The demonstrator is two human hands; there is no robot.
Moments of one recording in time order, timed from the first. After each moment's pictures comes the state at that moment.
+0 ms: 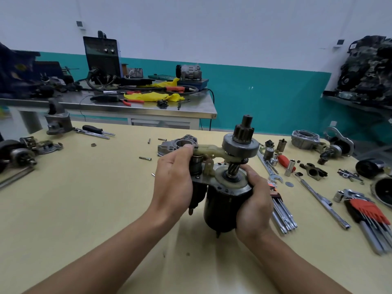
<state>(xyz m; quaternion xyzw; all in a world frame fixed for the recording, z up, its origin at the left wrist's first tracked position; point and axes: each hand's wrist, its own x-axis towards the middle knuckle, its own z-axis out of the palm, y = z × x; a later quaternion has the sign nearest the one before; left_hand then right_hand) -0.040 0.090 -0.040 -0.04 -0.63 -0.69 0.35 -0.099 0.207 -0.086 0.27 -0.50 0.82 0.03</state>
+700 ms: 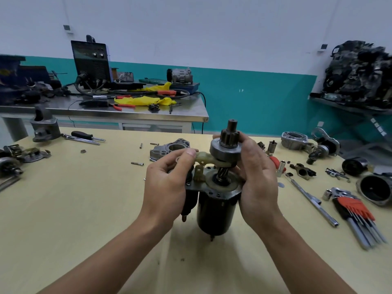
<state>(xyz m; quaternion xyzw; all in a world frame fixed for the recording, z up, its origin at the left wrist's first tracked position) -0.037 0.085 -0.046 0.00 -0.64 -0.69 0.33 -0.087 0.217 -0.028 0.34 -0.51 0.79 0.05</state>
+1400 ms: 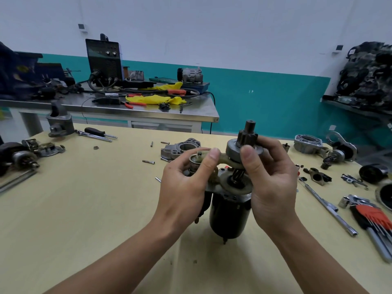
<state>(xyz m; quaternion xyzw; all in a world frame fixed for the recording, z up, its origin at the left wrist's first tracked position) -0.030 0.085 -0.043 -0.02 -0.66 -0.68 0.32 -0.083 0.212 -0.028 0.35 -0.51 0.77 0.14</state>
